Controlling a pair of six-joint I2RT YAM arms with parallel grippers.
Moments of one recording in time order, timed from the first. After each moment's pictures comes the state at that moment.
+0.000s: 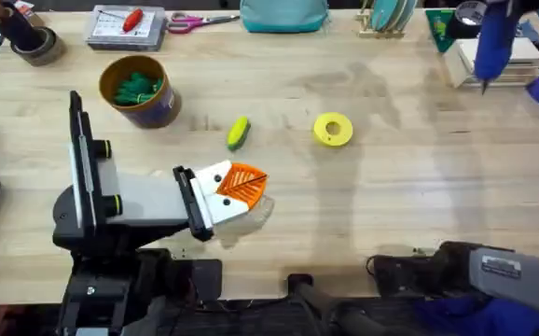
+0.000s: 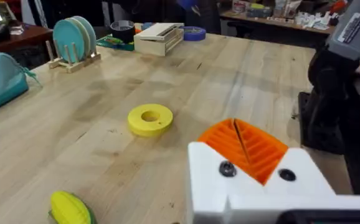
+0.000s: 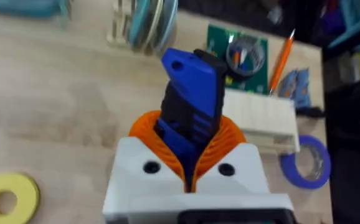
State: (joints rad) left arm 0.00 0.01 0.01 -0.13 1.18 0.08; right arm -0.18 1.38 1.38 -0.66 0.00 -0.35
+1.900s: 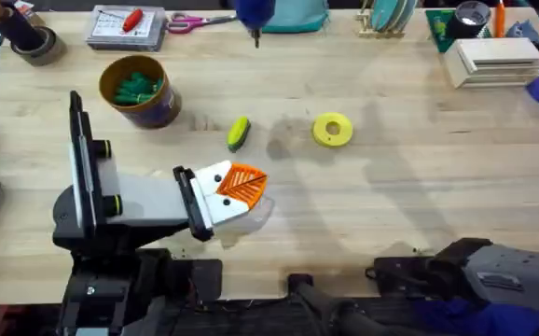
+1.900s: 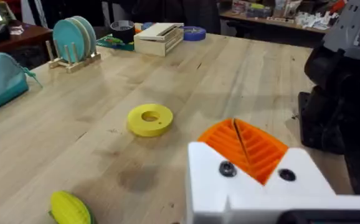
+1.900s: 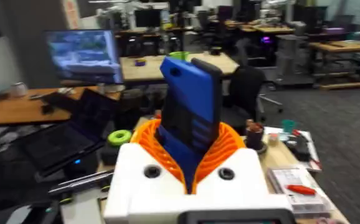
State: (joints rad) left arm 0.00 0.01 0.01 -0.13 1.18 0.08; right arm 0.47 1.38 1.38 0.28 -0.97 0.23
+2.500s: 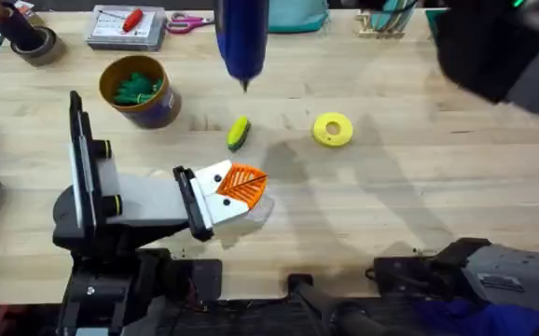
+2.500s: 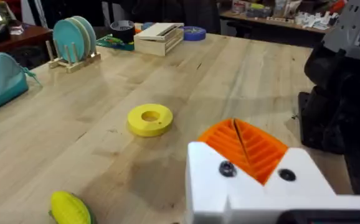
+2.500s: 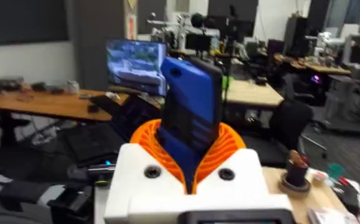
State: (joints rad) left arm 0.00 0.01 0.01 -0.13 1.18 0.08; right arm 0.51 1.38 1.11 0.88 -1.11 0.46
